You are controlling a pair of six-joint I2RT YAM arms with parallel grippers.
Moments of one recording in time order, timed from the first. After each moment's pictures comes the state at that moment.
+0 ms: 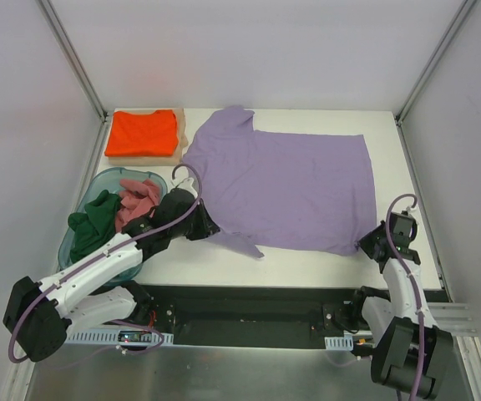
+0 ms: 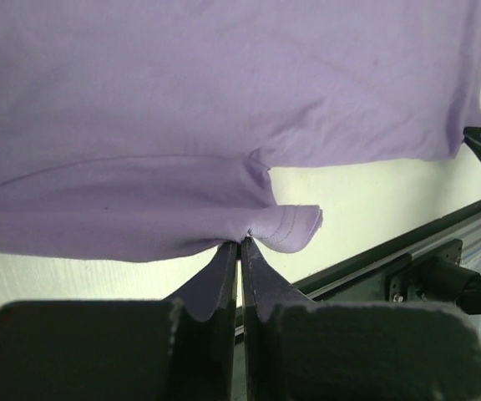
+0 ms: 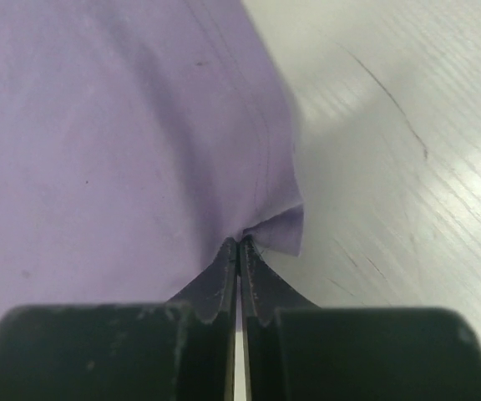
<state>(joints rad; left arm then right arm) -0.70 0.98 0.65 -0.39 0.03 -0.84 -0.26 0.84 0.33 -0.40 -0.01 0.62</state>
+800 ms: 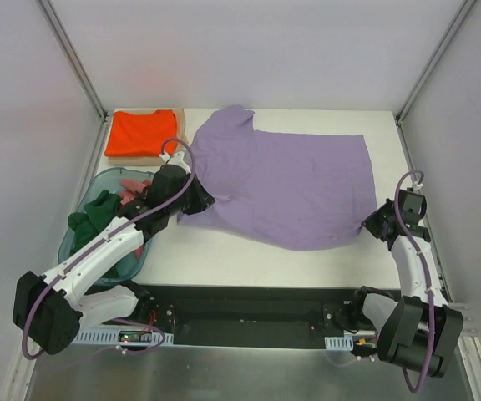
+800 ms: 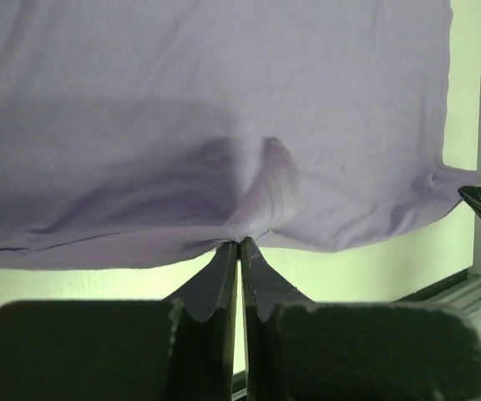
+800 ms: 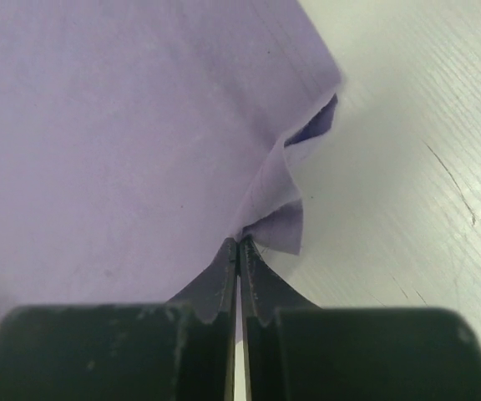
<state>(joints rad) -0.56 1.07 0.81 -0.34 0.03 -0.77 -0.26 0.99 0.57 -0.45 -0.09 0.58</state>
